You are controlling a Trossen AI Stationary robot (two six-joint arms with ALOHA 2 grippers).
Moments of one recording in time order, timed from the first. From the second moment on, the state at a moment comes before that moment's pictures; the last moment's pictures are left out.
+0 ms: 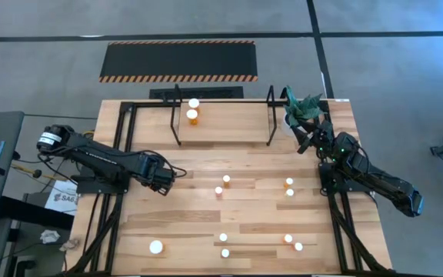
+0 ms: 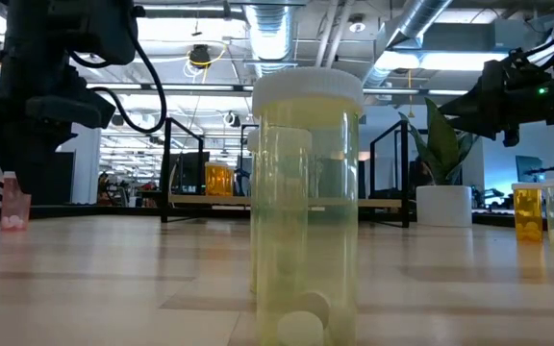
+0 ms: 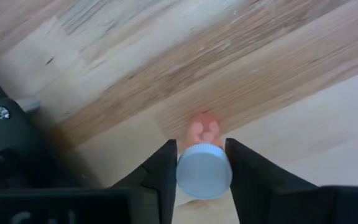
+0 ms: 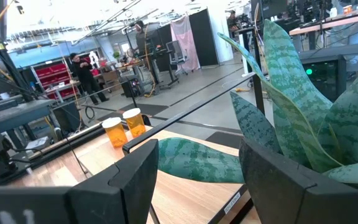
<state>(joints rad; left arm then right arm) -0.19 1.31 0.73 -1.06 -0.06 -1.26 -0.60 0.01 0.00 0.04 0.16 0.27</state>
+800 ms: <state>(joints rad) 0.09 1.34 1.10 -1.03 -0.07 -0.69 -0.60 0.01 0.00 0.04 0.16 0.27</state>
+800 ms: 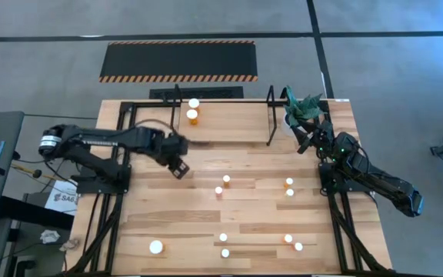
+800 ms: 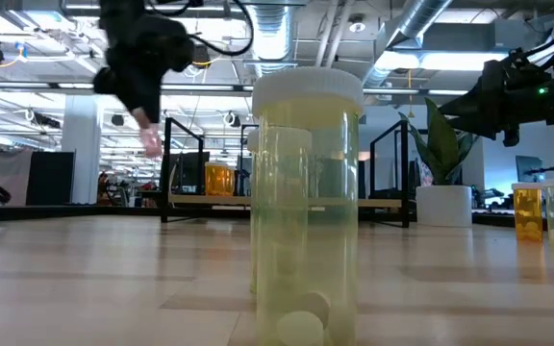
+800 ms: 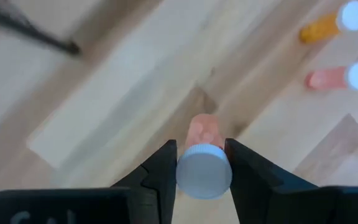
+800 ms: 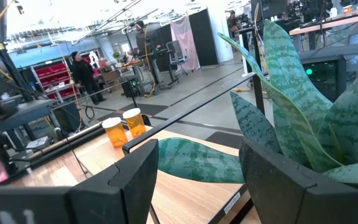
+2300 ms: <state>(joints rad) 0.56 2.21 2.10 -1.21 -0.15 0.20 -0.60 0.01 0.00 0.04 0.16 0.27</state>
